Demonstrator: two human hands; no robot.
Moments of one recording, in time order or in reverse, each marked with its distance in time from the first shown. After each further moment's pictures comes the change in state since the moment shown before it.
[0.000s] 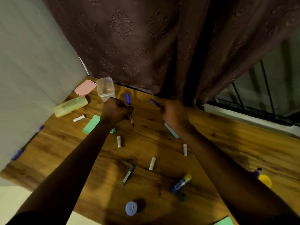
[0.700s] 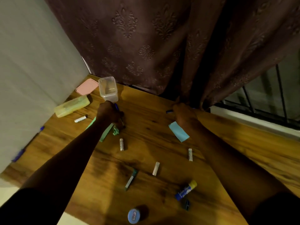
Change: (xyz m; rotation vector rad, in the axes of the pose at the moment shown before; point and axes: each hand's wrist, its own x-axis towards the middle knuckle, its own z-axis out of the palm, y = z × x) left_hand 0.060 -0.055 -0.009 0.401 -0.024 -0.185; right_hand 0.034 0.057 0.033 -0.425 -0.405 0.113
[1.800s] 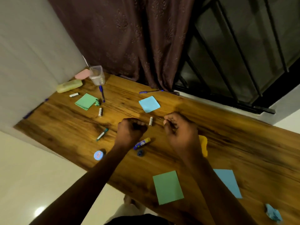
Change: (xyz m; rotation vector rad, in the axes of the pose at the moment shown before) left_hand -0.351 0.100 0.143 -0.589 0.112 0.286; right_hand -0.336 0.123 -0.034 0.807 0.547 -0.214
